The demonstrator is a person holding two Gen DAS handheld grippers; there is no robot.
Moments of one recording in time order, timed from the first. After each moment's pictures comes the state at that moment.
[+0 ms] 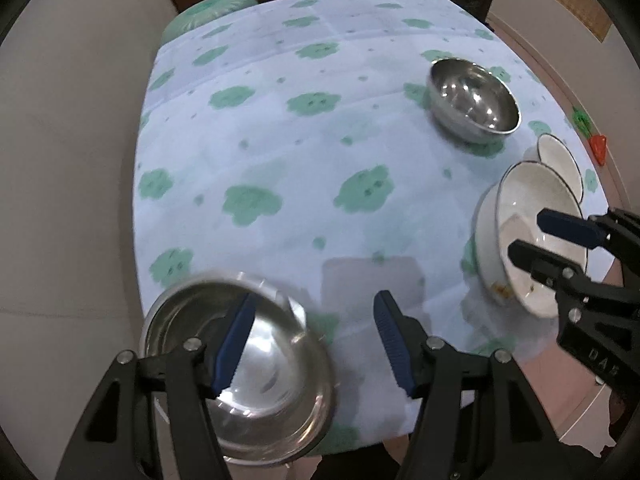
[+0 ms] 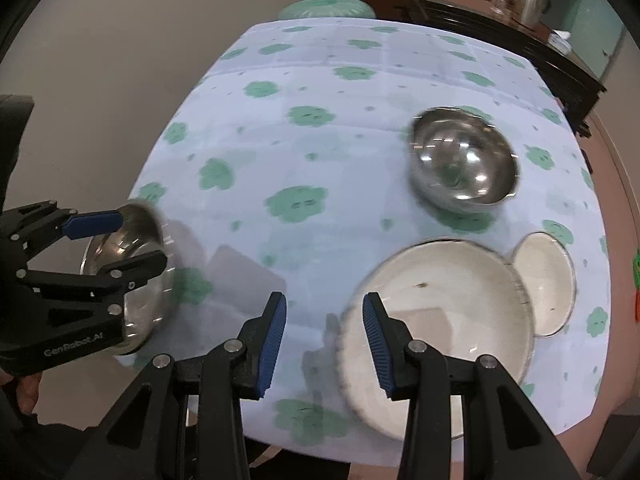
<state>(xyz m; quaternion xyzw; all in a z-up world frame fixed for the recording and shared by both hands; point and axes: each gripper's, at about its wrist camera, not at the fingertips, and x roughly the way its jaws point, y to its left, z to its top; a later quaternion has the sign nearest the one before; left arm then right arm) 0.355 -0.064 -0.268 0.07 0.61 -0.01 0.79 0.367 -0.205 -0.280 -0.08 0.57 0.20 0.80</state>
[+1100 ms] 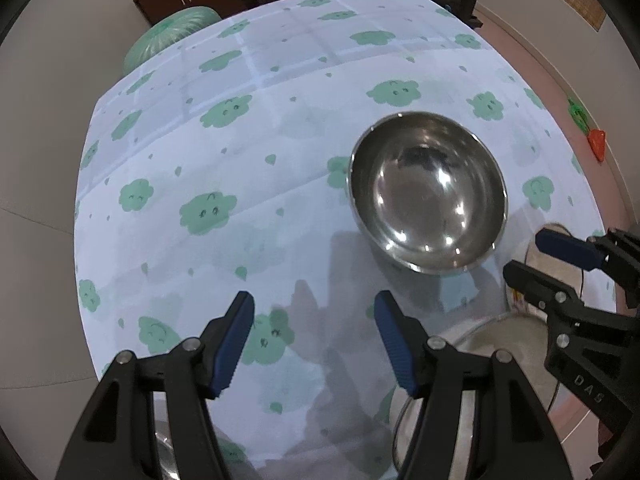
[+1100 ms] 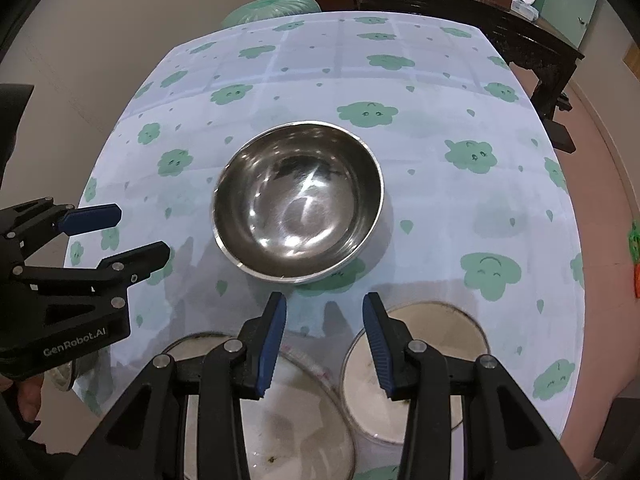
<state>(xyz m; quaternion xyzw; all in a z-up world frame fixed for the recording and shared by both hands) 0.488 -0.177 -0.290 0.08 0.62 -0.03 0.78 0.487 -0.315 -0.308 -0.05 0.58 0.16 0.79</state>
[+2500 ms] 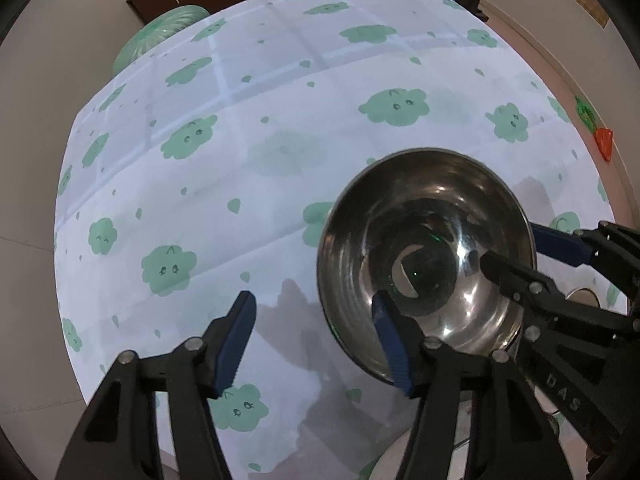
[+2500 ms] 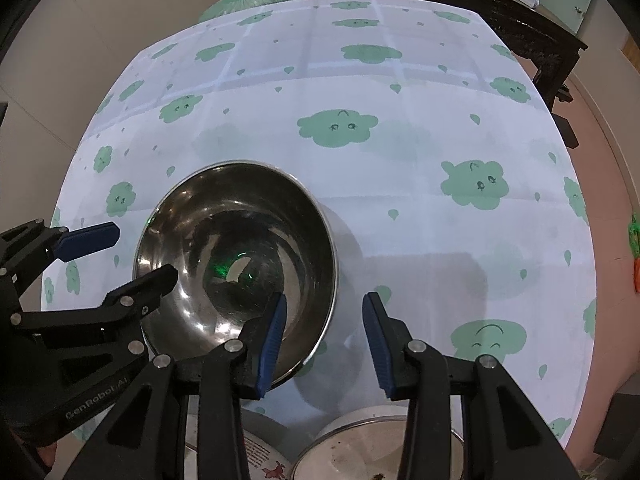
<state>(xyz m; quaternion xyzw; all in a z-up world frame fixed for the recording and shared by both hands) 0.546 -0.208 -0.325 0.09 0.62 -0.02 0.78 0.556 -0.319 -0.345 -0.05 0.60 0.15 0.78</state>
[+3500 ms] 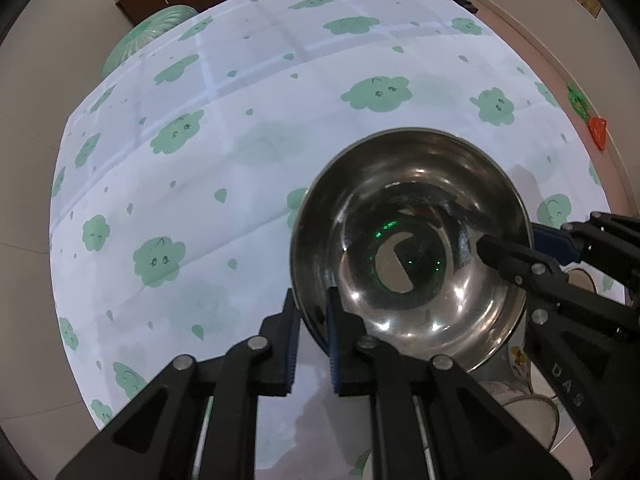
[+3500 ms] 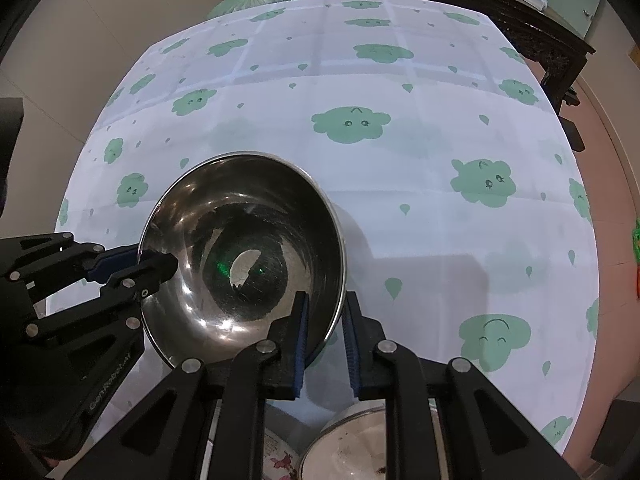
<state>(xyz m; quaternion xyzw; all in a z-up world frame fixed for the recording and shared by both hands) 0.537 -0.214 -0.325 0.10 0.63 -0.04 0.77 0.549 -0.314 -0.338 -0.05 0.60 0.16 0.78</state>
